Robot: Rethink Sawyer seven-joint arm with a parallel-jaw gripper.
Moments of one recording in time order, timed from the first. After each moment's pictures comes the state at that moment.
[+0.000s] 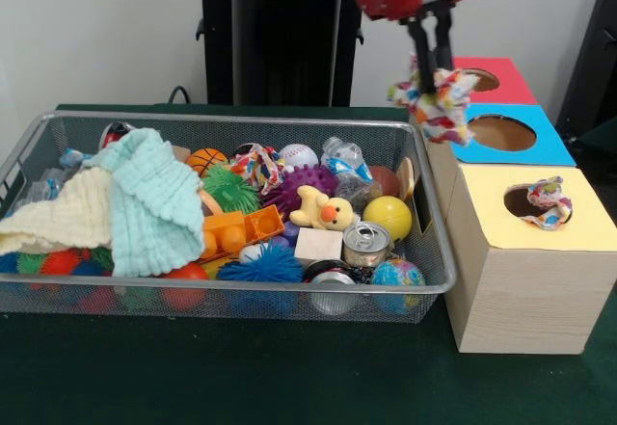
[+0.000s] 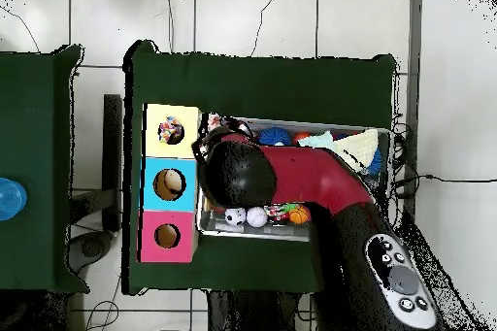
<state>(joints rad) -0.49 -0.90 0.50 1.81 -0.11 0.47 1.16</state>
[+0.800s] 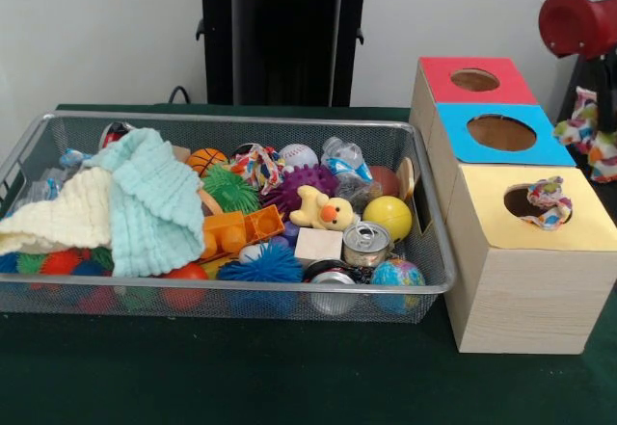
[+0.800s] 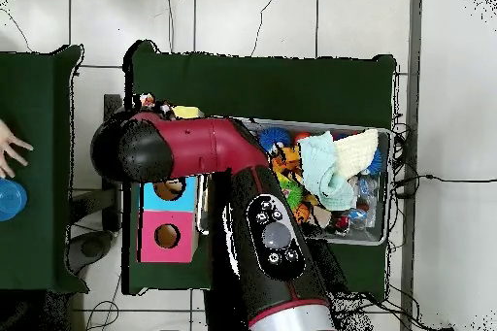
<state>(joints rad) -0.18 -0.76 0.32 1.57 -0.06 0.47 1.30</state>
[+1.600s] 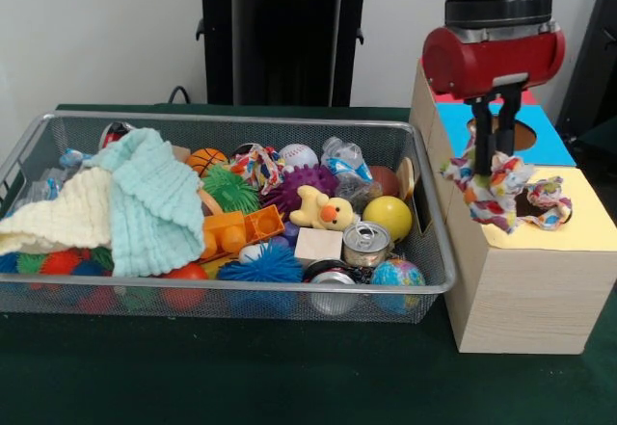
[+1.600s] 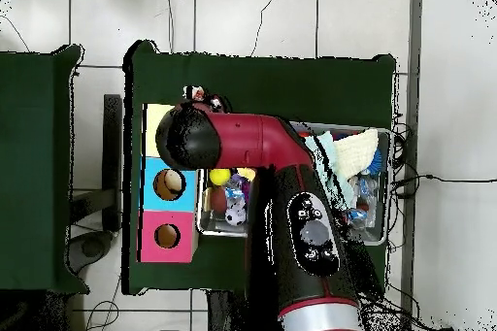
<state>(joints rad) -0.20 -0.70 0.19 1.51 -0.07 0.47 1.30</state>
